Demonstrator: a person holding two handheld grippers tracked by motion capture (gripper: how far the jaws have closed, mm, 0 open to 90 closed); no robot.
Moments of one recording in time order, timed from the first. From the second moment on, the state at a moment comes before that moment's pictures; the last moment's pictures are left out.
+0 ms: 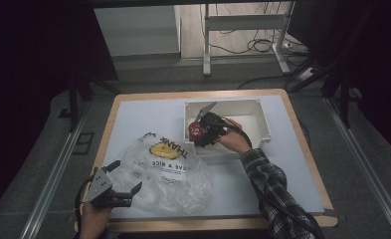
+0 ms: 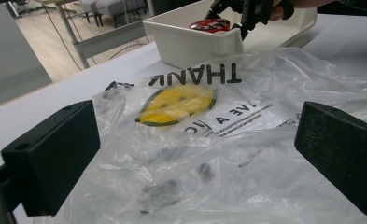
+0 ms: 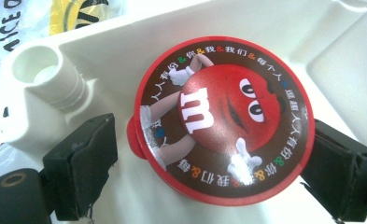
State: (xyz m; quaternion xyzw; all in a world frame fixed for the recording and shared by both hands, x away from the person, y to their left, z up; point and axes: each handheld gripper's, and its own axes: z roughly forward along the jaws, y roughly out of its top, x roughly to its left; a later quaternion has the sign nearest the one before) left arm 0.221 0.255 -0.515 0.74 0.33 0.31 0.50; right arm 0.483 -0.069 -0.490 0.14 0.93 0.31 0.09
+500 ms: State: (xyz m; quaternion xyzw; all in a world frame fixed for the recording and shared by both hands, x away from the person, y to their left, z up) left arm 0.221 0.255 -0.515 0.74 0.33 0.31 0.50; right arm 0.476 -0.080 -0.489 0.15 0.92 0.33 0.10
